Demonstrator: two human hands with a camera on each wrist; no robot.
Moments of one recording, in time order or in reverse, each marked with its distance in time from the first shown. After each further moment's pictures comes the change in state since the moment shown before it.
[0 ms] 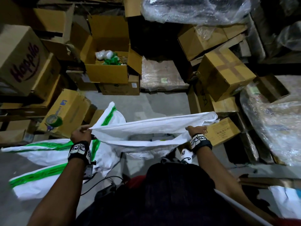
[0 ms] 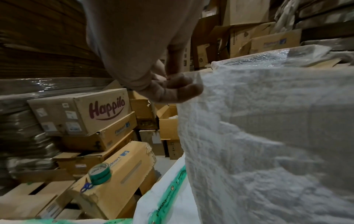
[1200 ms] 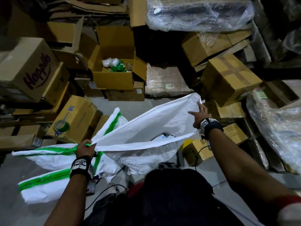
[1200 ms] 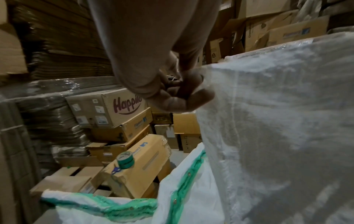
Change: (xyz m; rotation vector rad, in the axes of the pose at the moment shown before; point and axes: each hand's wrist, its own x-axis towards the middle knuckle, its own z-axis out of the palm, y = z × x) left_hand -0.065 0.013 -0.031 0.032 -0.112 -0.009; right_hand 0.026 -0.080 -0.032 -1.163 -0.022 -0.717
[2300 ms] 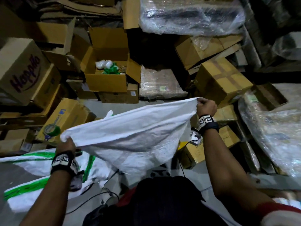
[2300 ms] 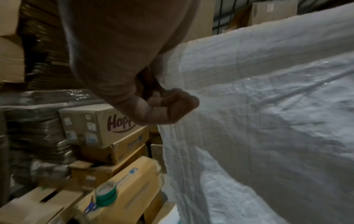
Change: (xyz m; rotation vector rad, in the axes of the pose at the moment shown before) left_hand -0.012 0.080 -0.023 0.050 0.025 -0.168; right_hand 0.000 0.017 -0.056 0.837 0.639 0.367
